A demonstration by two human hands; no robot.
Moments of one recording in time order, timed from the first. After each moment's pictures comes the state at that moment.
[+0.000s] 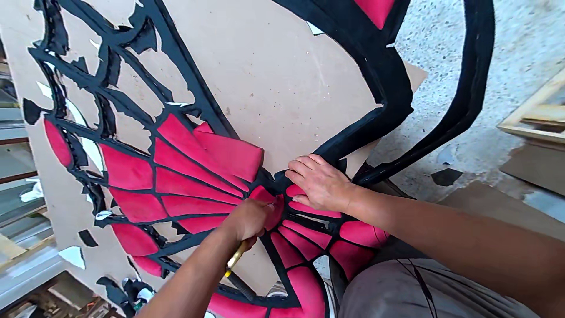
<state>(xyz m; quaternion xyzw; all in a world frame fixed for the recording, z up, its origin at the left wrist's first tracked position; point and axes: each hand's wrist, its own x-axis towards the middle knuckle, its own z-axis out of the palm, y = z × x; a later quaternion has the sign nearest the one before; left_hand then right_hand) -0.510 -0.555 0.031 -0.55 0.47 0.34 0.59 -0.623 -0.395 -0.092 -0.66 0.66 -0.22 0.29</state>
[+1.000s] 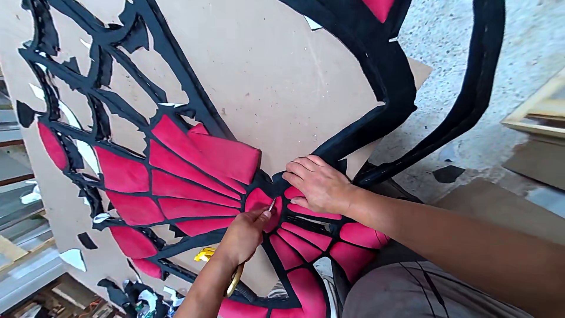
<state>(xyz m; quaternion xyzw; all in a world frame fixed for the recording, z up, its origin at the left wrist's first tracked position) -0.453 -0.541 0.023 -0.57 0.54 0.43 0.46 -0.622 -0.393 -0.095 -0.66 0.66 -0.23 0.29</state>
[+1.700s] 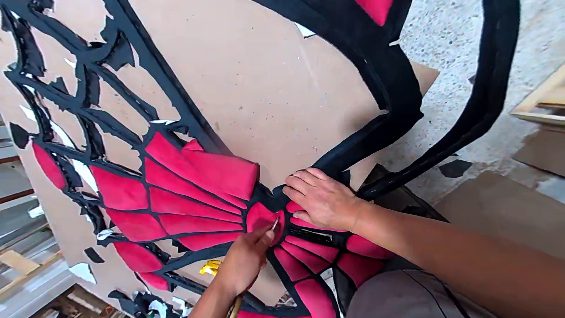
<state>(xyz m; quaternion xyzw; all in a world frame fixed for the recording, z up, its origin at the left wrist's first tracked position) -0.452 -0.549 0.028 -0.55 0.52 0.45 0.47 -0.624 -0.397 -0.094 -0.65 0.65 -0.24 0.31</state>
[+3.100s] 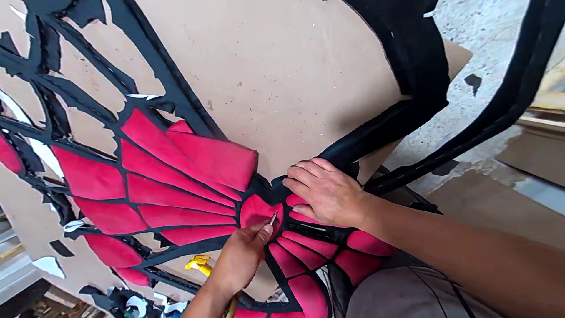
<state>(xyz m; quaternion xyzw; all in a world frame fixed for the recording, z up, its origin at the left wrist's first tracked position) -0.439 -0.542 0.020 -0.57 0.50 0.51 0.41 -0.621 -0.394 -0.094 -0.65 0.66 -0.23 0.28</state>
